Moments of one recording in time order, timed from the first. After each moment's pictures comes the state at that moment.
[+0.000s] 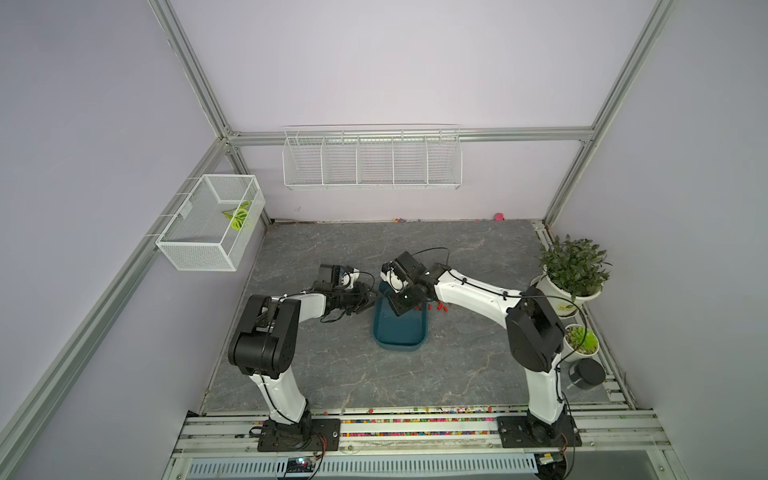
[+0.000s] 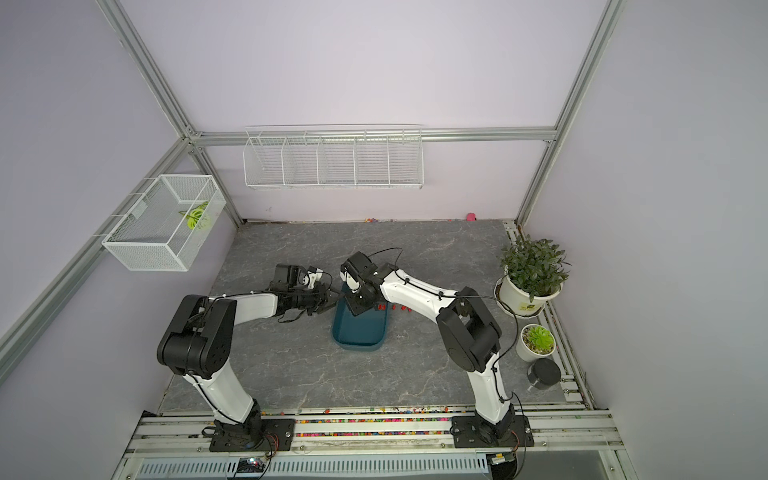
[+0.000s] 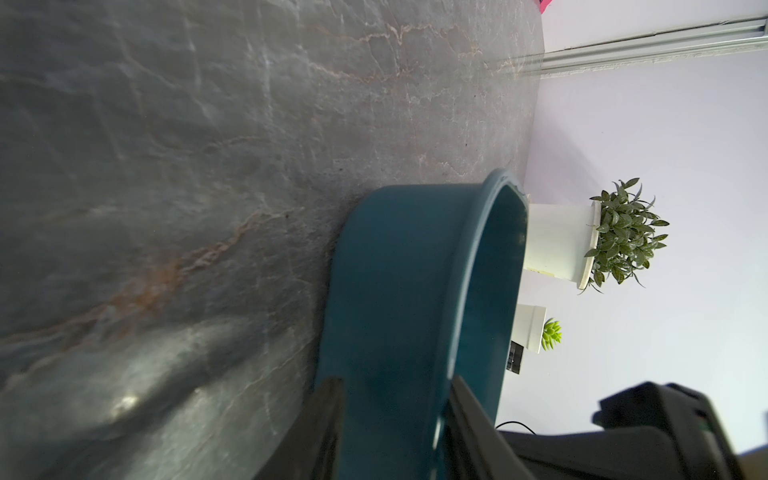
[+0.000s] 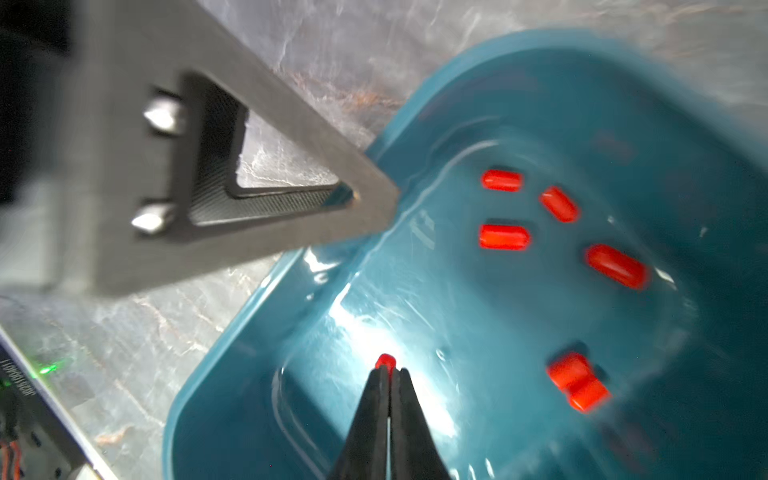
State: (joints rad) left arm -0.23 1.78 0.84 0.07 0.82 -0.73; right arm 0.79 1.99 1.58 -0.69 -0.15 0.21
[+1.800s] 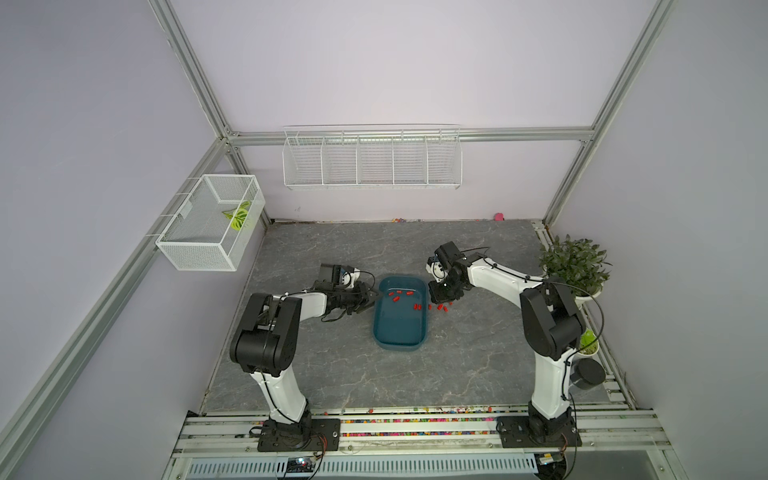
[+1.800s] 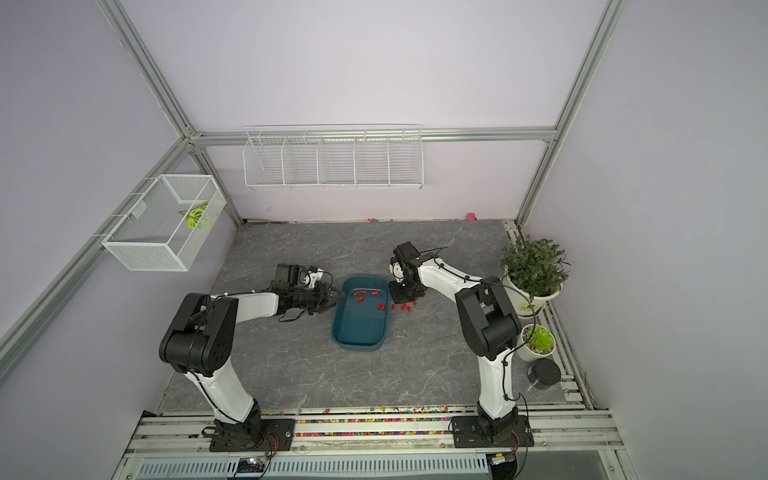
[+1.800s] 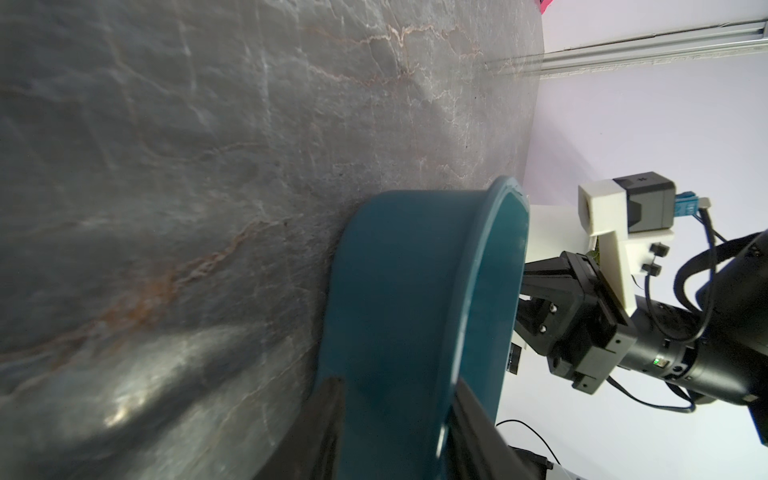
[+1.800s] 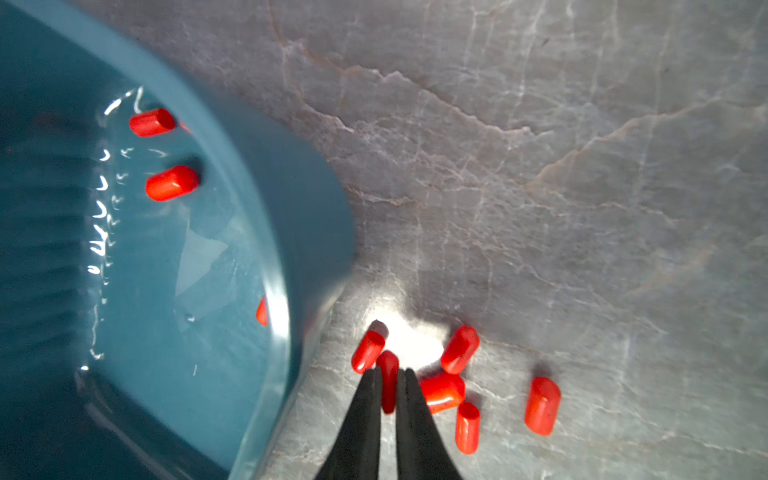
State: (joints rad) left arm -0.24 1.80 0.86 0.08 0.83 -0.74; right arm 0.49 2.00 1.45 -0.74 -0.22 0.17
